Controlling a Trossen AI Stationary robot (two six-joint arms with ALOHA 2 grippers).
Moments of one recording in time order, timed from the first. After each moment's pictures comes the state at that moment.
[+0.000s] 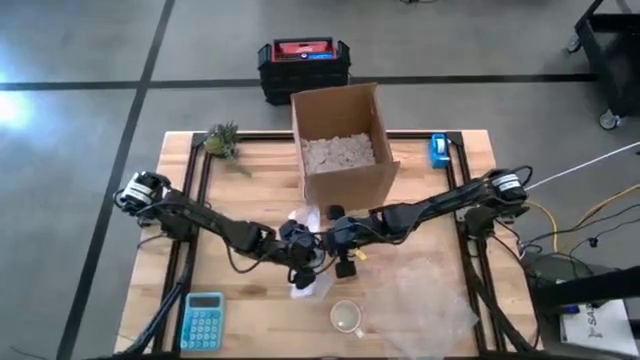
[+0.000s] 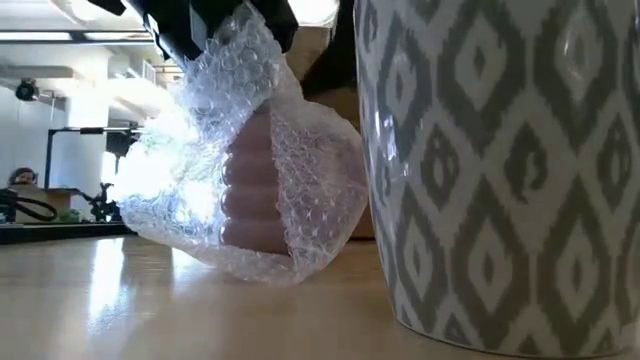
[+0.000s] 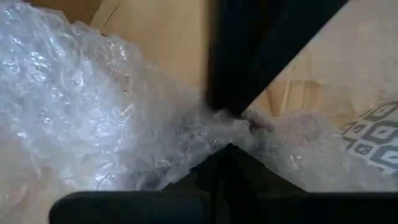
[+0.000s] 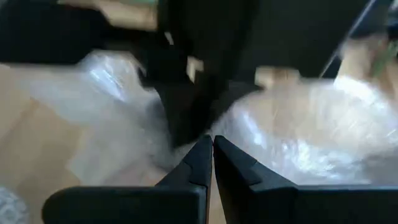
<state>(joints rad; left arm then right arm) -0.33 1.65 1.03 -0.22 -0.31 -0.63 0.19 1.86 1.24 -0.17 0.07 -0.07</state>
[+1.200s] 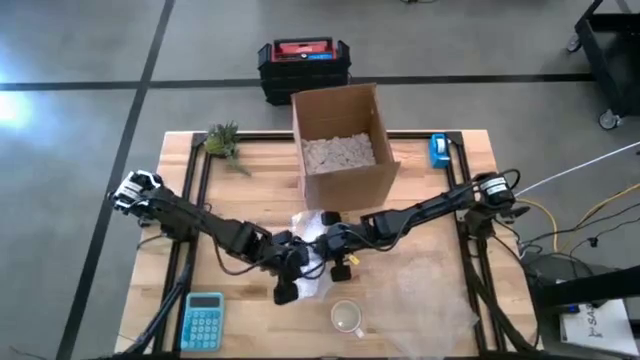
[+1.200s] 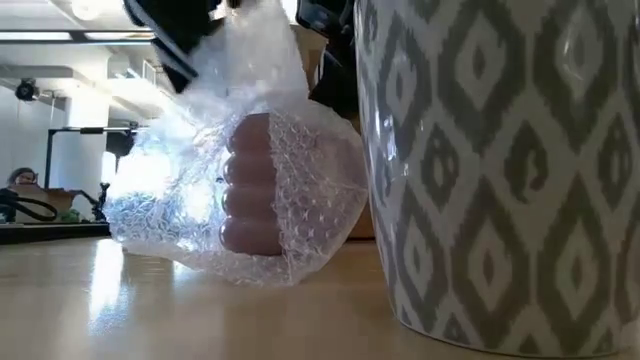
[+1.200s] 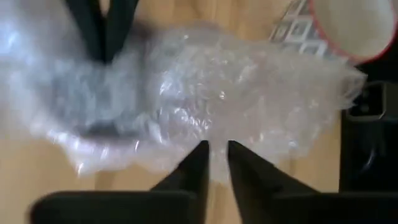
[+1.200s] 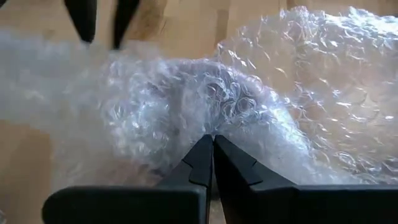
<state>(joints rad) -0.40 1.59 1.20 -0.51 -0.08 -0.55 0.19 1.91 1.23 -0.14 0.07 -0.05</state>
